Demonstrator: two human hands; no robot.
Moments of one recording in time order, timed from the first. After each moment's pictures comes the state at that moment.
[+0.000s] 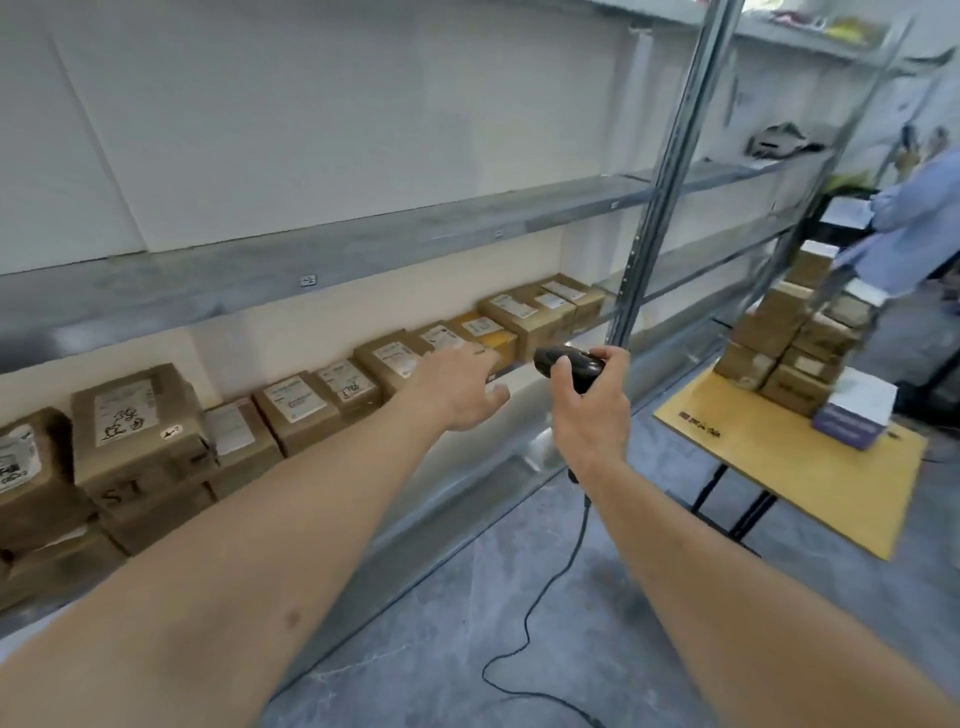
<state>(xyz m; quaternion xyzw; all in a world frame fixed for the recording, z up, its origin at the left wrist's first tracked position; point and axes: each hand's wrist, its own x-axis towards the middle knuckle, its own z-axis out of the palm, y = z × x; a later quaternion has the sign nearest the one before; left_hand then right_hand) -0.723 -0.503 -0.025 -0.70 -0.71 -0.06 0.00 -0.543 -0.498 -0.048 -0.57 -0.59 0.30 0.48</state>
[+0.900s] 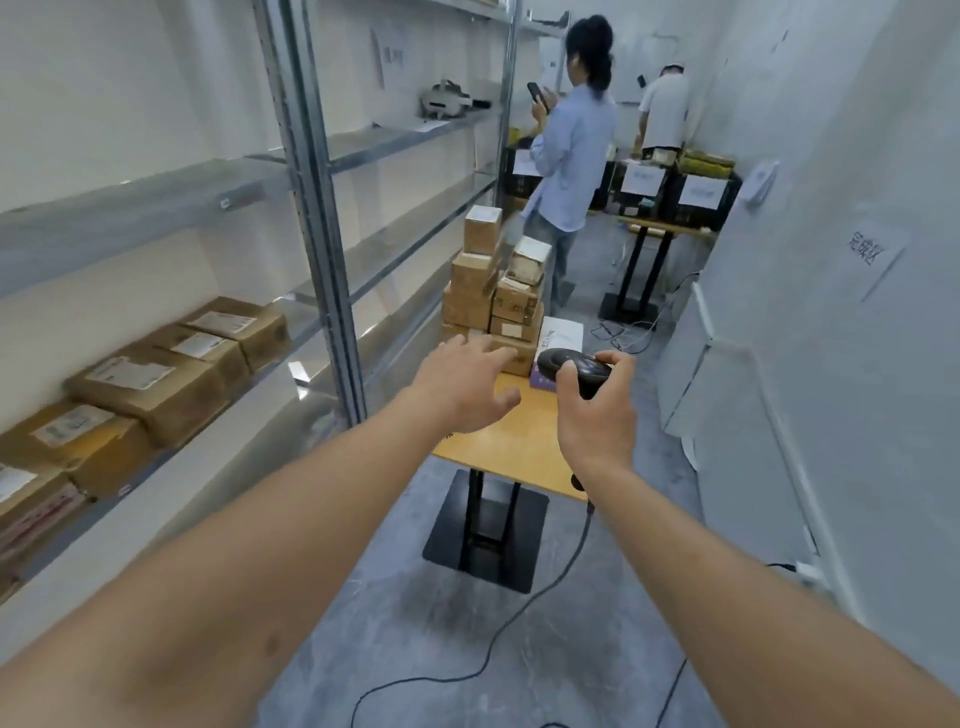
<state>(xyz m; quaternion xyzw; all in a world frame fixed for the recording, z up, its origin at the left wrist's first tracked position) -0.267 -0.214 -0.032 -0.89 -0.45 -0.07 0.00 -0.115 -0.301 -0.057 -0.72 -0.40 0.14 0.55</state>
